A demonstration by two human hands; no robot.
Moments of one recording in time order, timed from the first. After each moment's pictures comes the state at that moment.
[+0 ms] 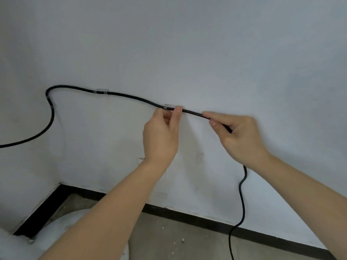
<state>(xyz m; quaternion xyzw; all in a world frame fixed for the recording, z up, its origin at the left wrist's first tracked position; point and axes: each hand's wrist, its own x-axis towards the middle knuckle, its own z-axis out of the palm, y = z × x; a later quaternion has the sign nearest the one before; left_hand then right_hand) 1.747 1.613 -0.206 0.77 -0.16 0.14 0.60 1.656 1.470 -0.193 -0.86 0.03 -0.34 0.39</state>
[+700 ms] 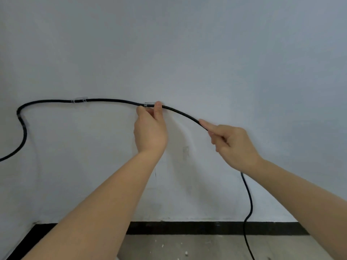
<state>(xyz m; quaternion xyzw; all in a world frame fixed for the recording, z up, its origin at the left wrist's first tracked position) 1.749 1.601 -0.212 0.76 -0.19 0.15 0.61 1.611 1.471 -0.241 -0.88 0.08 -0.37 0.29</state>
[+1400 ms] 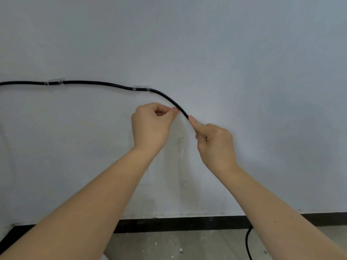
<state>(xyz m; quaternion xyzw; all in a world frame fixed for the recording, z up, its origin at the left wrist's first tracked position) 1.746 1.596 -0.236 0.74 -0.28 0.10 0.61 1.644 1.497 -0.279 -0.86 0.18 -0.44 0.20</state>
